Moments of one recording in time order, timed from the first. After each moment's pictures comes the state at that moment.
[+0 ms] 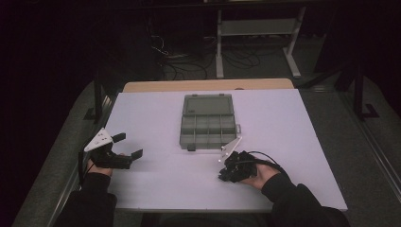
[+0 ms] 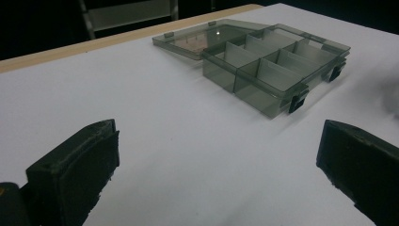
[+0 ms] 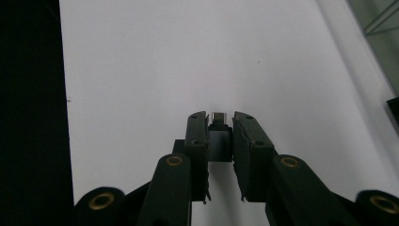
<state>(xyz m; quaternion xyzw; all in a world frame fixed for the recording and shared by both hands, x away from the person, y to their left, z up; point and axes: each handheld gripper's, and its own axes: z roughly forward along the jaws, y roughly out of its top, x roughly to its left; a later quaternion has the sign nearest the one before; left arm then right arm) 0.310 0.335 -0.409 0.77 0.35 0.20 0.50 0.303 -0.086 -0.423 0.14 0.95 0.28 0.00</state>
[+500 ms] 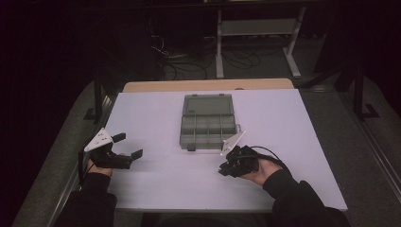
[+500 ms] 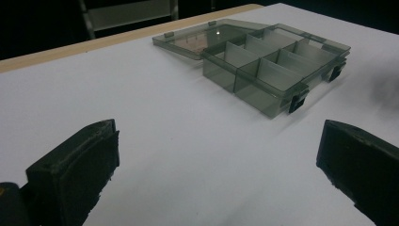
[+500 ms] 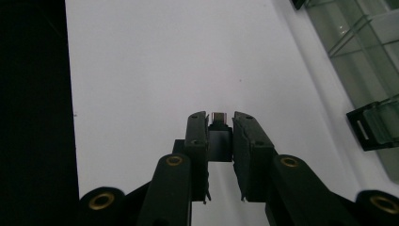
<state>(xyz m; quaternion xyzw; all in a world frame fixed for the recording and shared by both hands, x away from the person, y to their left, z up) 0.310 0.335 -0.410 0.77 0.35 0.20 0.50 0.308 -0.090 -0.405 0.14 0.94 0.29 0.01</state>
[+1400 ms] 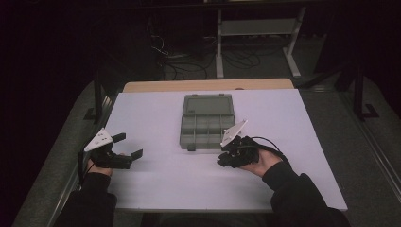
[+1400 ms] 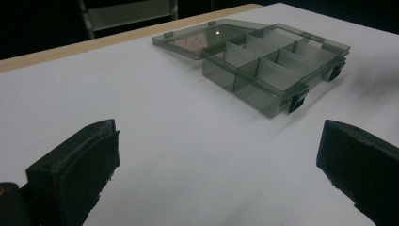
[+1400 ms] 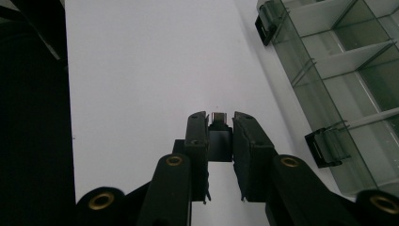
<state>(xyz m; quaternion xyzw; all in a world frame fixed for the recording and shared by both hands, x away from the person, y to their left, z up) 0.310 0.335 -0.410 0.77 0.35 0.20 0.50 0.321 -0.091 -0.382 0.15 0.94 0.31 0.02</state>
